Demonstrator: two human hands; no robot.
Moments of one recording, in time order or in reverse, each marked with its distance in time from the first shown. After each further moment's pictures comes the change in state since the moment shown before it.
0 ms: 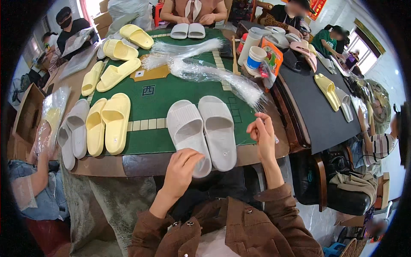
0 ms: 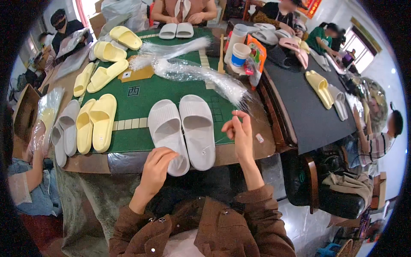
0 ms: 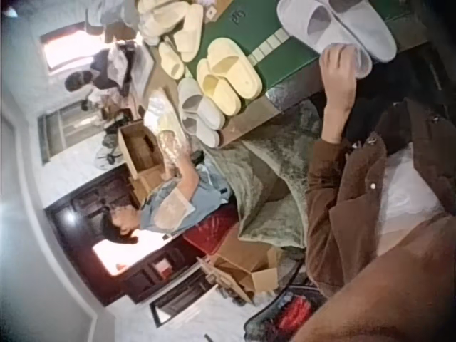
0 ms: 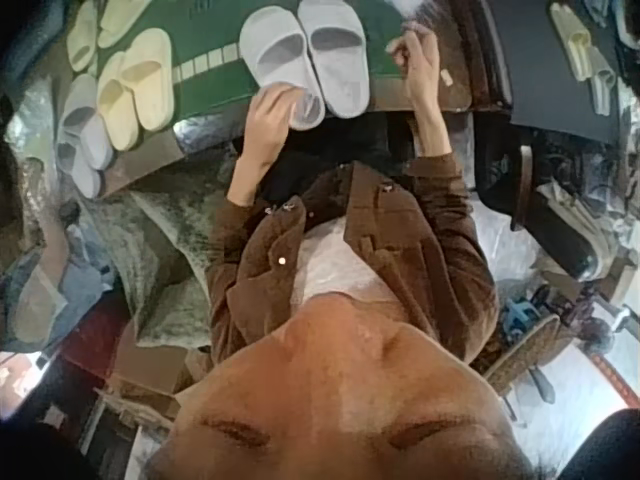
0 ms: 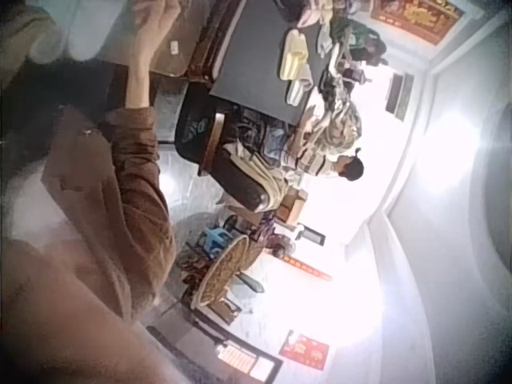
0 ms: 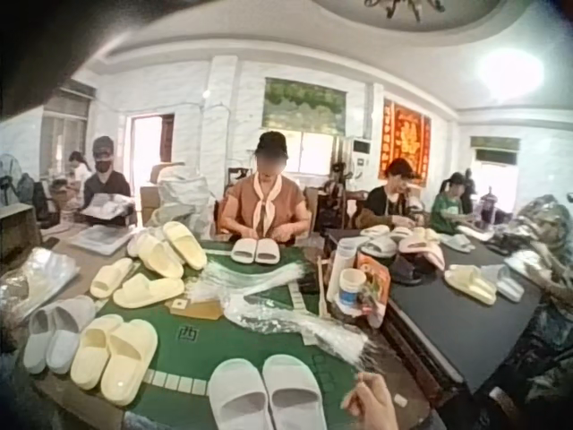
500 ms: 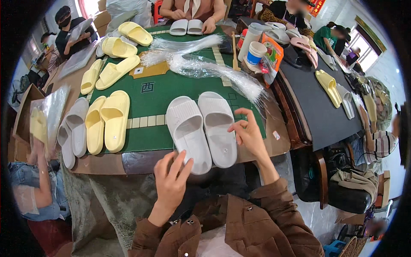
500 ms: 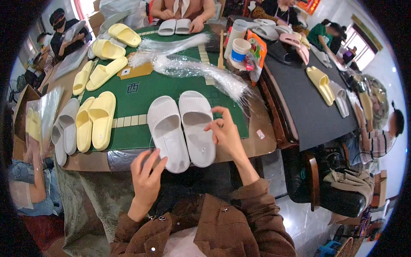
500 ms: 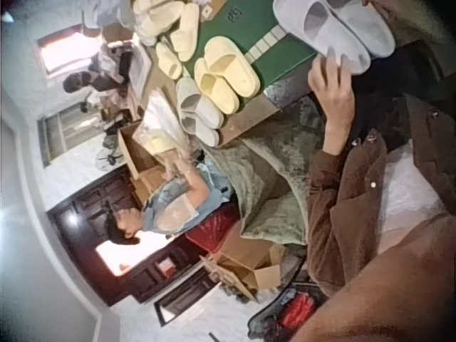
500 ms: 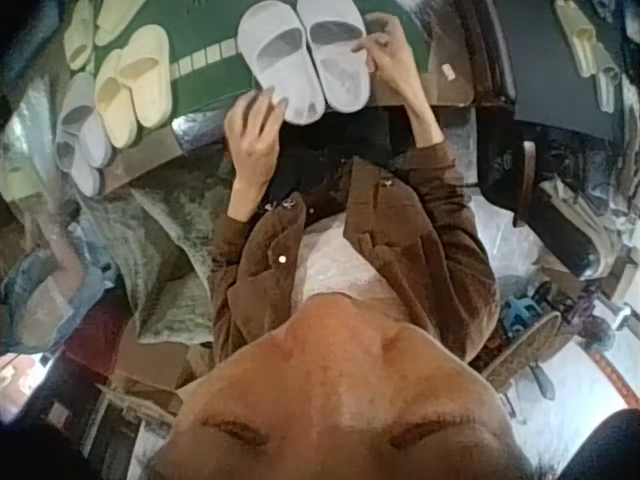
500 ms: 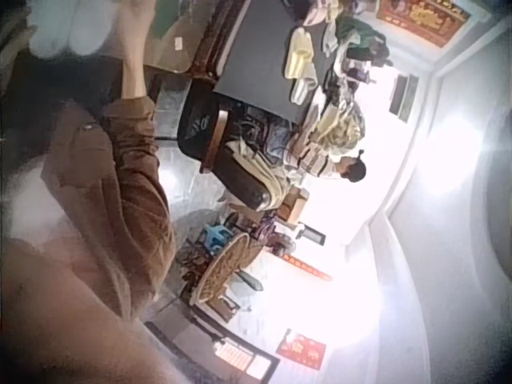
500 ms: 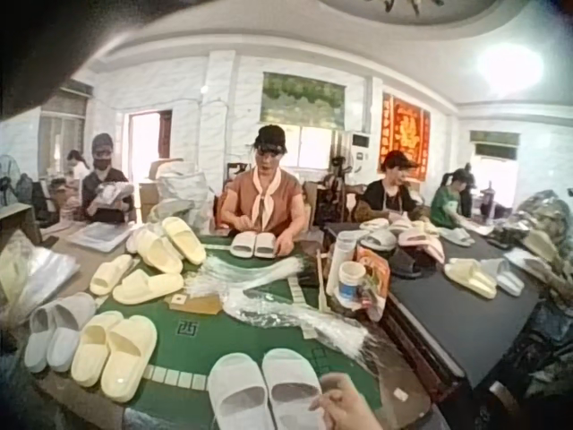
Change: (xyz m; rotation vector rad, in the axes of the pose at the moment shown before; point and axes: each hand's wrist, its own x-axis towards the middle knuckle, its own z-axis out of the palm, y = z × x) left_hand -0.023 0.026 -0.022 0.444 0.089 -0.017; right_hand -0.001 0.007 0.024 -0.192 -0.225 0.081
